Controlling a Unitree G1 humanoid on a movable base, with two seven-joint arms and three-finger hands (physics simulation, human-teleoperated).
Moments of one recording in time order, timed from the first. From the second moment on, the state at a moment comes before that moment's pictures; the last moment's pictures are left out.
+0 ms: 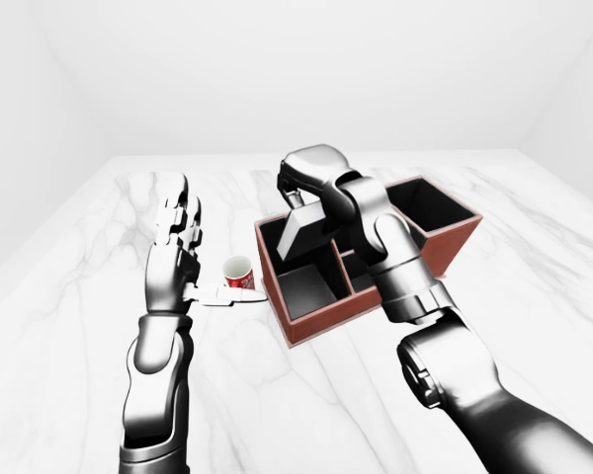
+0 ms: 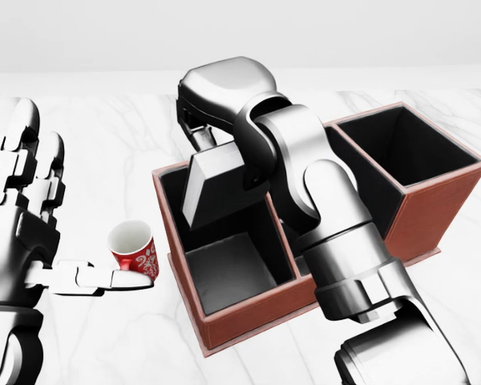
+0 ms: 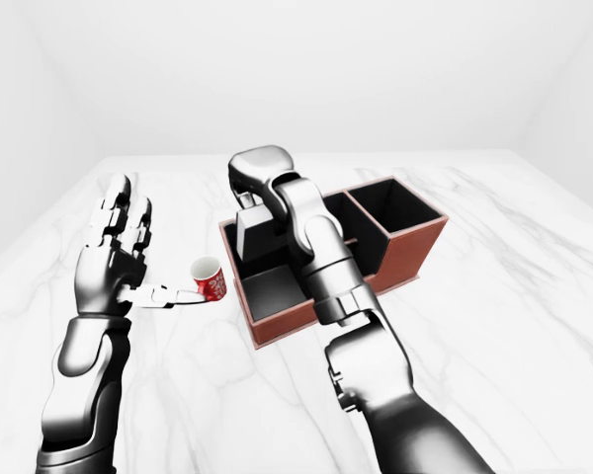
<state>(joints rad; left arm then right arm) -0.10 0.07 0.12 -0.40 -0.04 0.09 -0.11 -1.06 -0.03 0.11 0.52 -1.25 -0.09 0.47</state>
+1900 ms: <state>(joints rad) -0.09 0.07 0.12 -0.40 -0.04 0.09 -0.11 -1.01 0.04 0.17 0.92 -1.38 -0.09 0.17</state>
